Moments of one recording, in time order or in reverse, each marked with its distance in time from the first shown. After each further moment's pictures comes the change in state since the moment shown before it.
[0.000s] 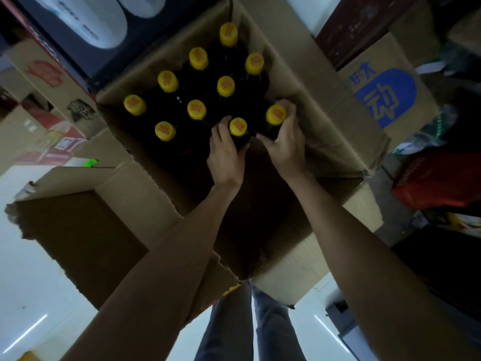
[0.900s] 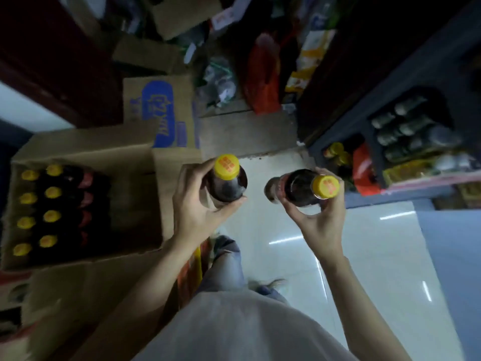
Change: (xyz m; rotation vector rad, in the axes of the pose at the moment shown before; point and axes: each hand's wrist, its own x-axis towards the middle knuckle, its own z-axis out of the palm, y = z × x) left_hand -0.272 0.195 -0.144 -0.434 -0.677 0.970; right_hand -0.452 -0.068 -0.247 0.202 1.081 0.518
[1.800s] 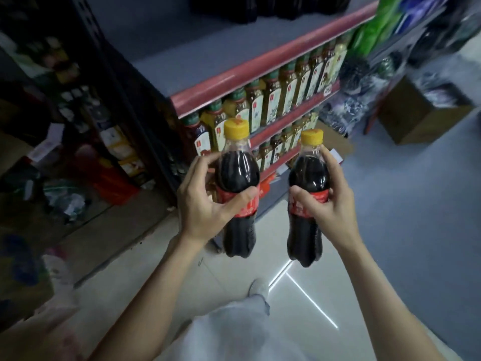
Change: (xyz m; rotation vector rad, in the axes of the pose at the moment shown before) left_hand -0.103 0.397 0.411 -0.398 -0.406 0.460; right_hand -0.036 0.134 -0.551 0.001 0.404 0.018
